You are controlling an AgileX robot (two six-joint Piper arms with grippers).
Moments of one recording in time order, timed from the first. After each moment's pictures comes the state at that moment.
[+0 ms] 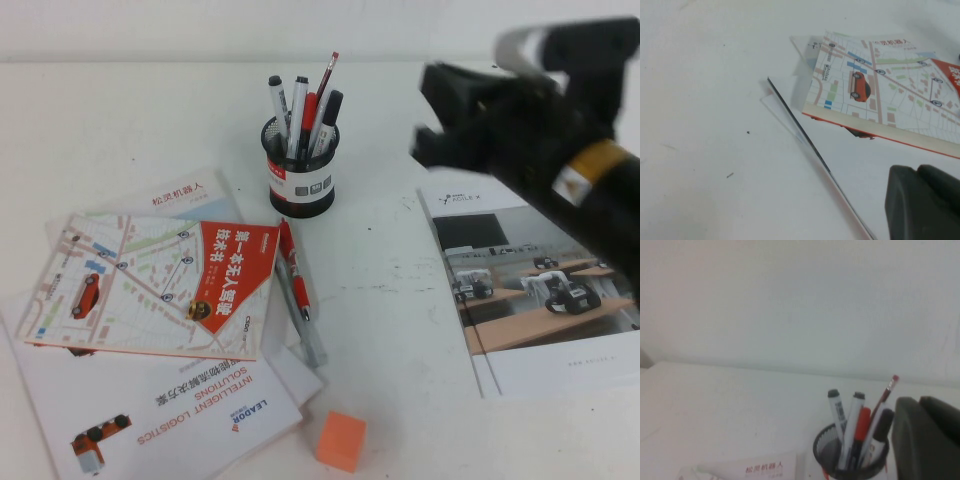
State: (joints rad) right arm 0.57 1.40 -0.88 0.04 -0.42 0.17; left arm -0.03 -0.01 0.02 -0.06 0.39 -0.13
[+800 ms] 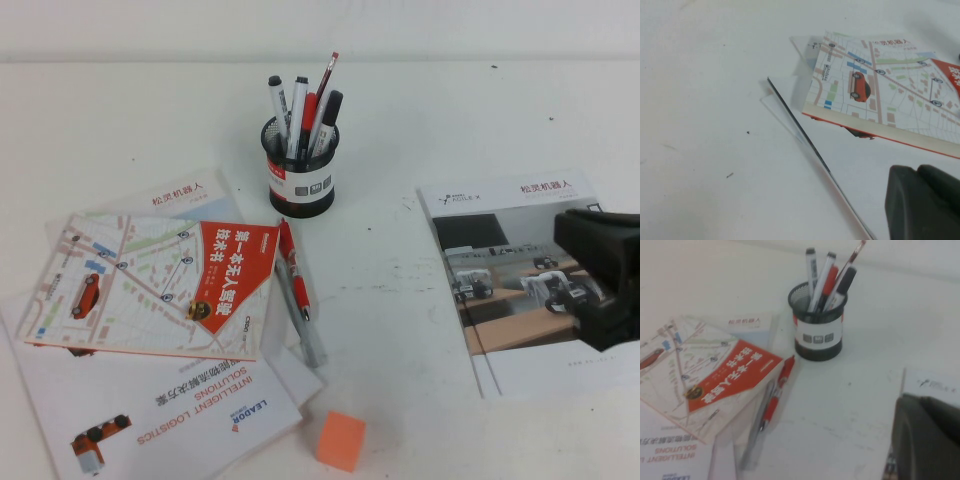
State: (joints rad) right arm 0.57 0.86 -0.64 -0.11 0.18 0.17; left arm -0.03 -0.01 0.02 -0.06 0.39 -0.13
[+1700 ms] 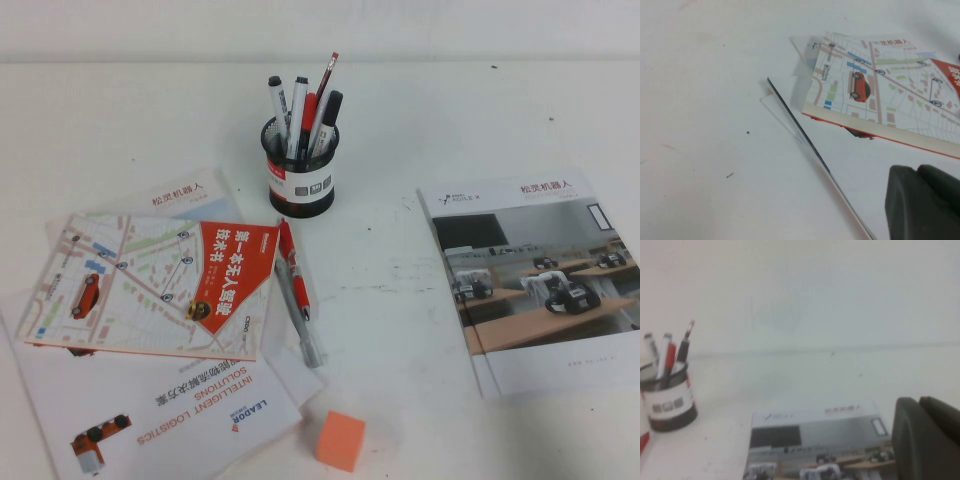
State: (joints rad) right arm 0.12 0.13 -0.07 -0.07 -0.01 0.17; left arm -0.03 -0.01 0.02 -0.06 0.39 -0.13
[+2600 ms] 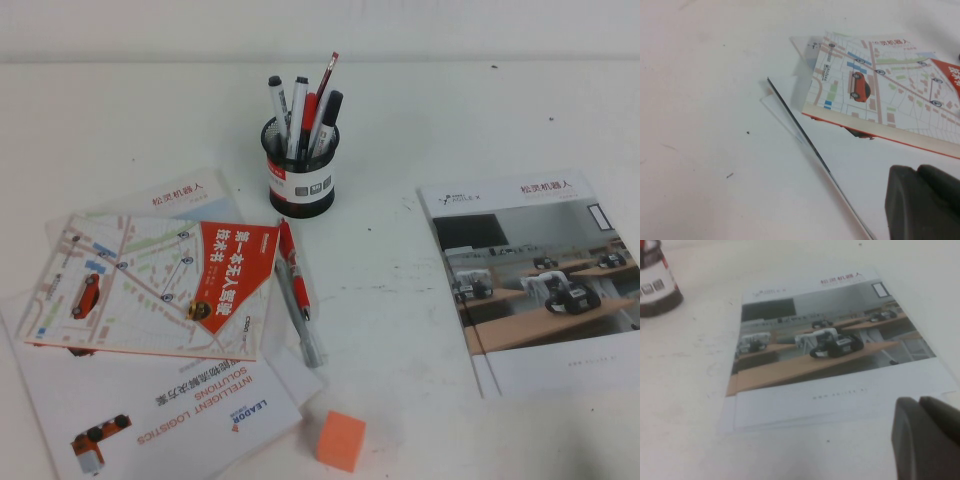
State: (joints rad) right arm 0.09 -0.01 0.03 0.09 0.34 0.09; left arm -0.03 -0.01 0.02 -0.06 0.39 -0.13
